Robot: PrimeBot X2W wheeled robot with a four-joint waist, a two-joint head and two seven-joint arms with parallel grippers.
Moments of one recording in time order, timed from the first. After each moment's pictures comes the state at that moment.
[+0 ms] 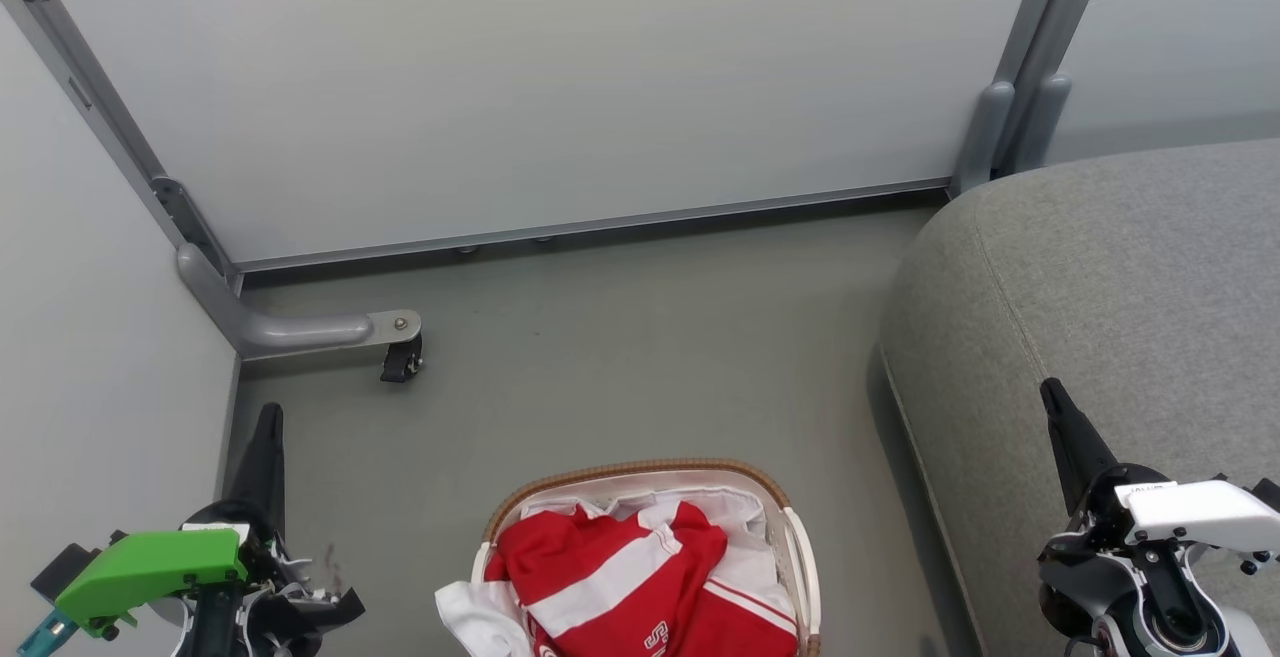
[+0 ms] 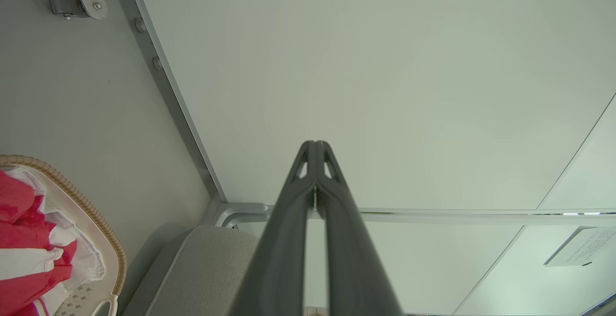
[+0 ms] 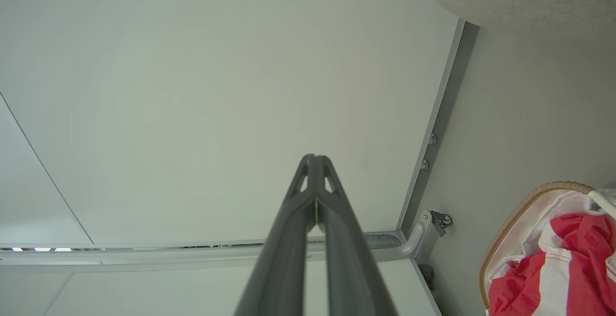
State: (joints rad) left arm -0.10 0.05 0.11 0.24 -1.61 -0.13 0.11; right arm -0.11 -0.05 -0.11 0.25 1.61 0.13 0.11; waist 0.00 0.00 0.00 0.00
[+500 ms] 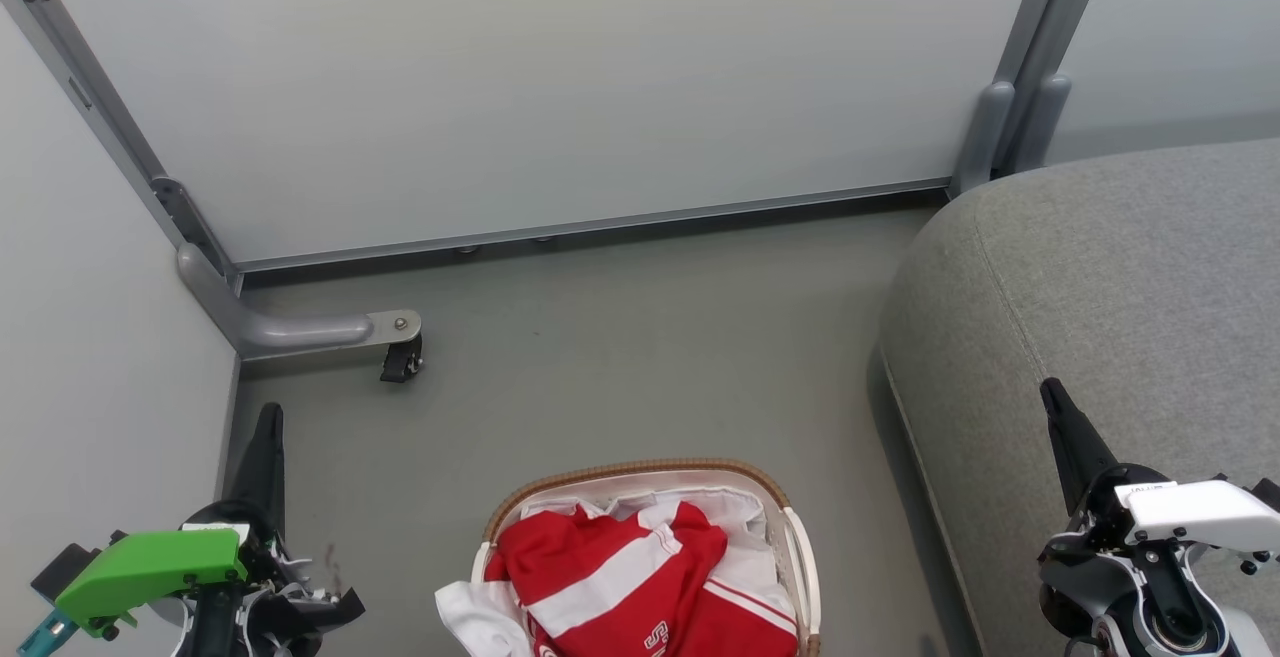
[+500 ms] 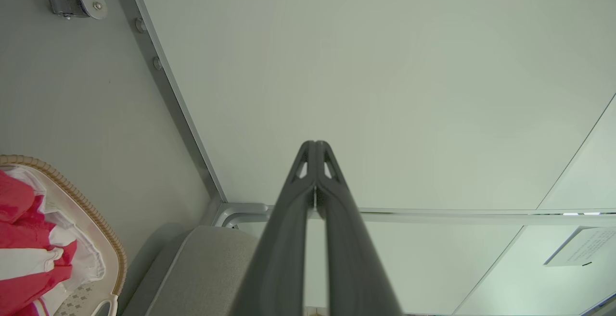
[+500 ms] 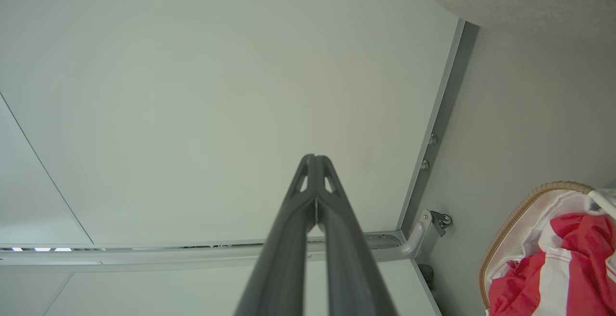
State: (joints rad) left arm -0.10 0.05 0.11 0.24 -1.61 -0.13 0.11; right arm -0.11 -0.05 -0.11 0.25 1.61 0.13 0.11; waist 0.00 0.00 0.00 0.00
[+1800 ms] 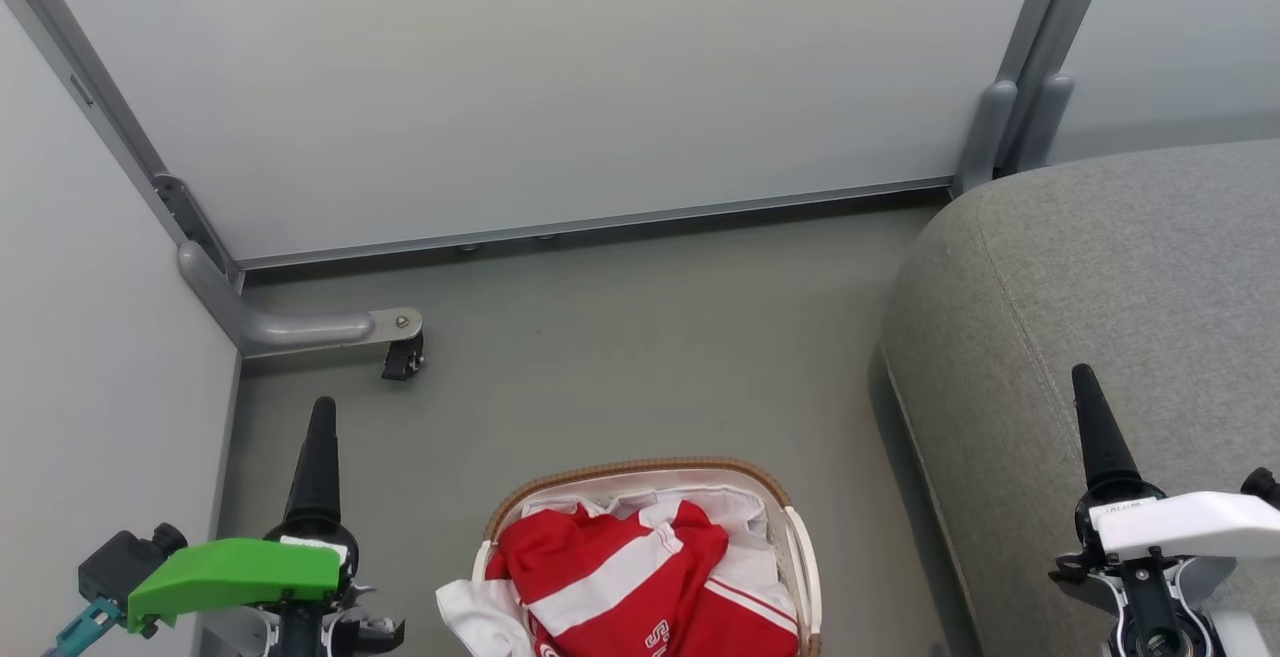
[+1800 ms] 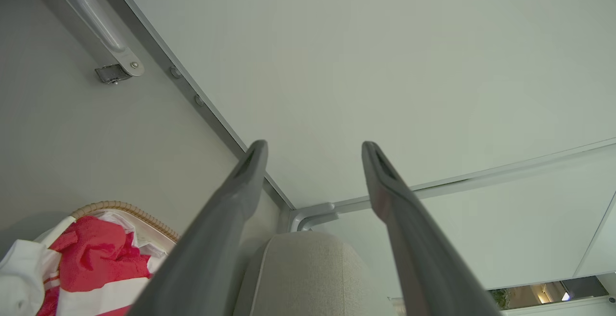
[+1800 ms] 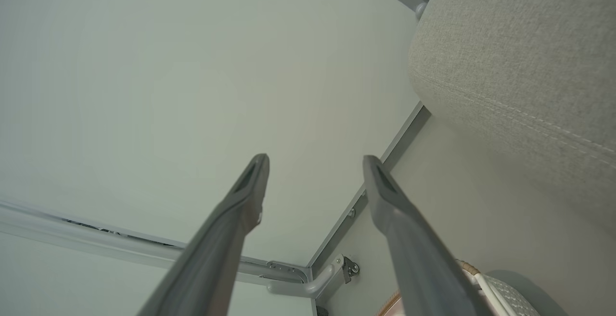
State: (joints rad) left arm -0.06 0.04 0.00 0.21 -1.28 -0.13 -0.02; right arm -0.07 -0.03 -0.14 0.18 1.18 0.13 -0.02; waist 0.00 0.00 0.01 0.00
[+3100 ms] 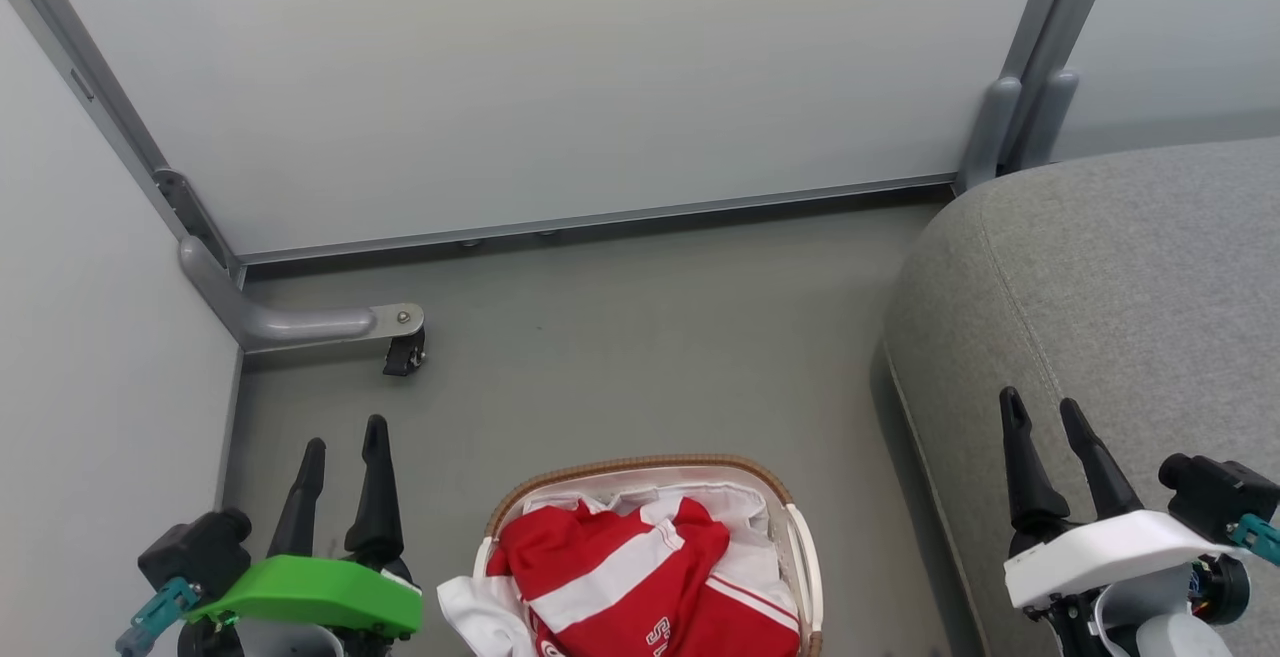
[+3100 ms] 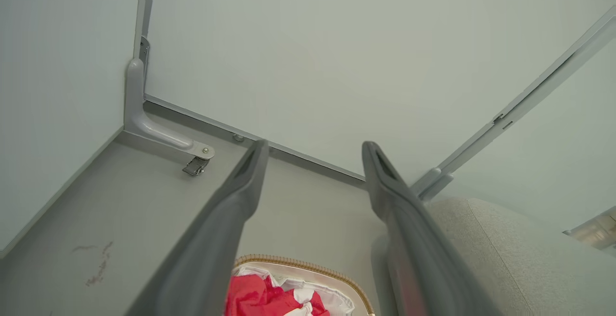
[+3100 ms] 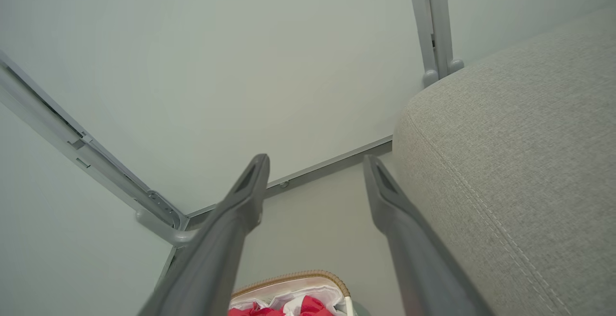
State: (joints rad) left arm -0.03 0.04 -0.06 0.22 -0.62 -0.12 -0.14; right arm -0.03 -0.04 -0.05 0.15 0.51 0.13 -0.14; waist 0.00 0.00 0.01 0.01
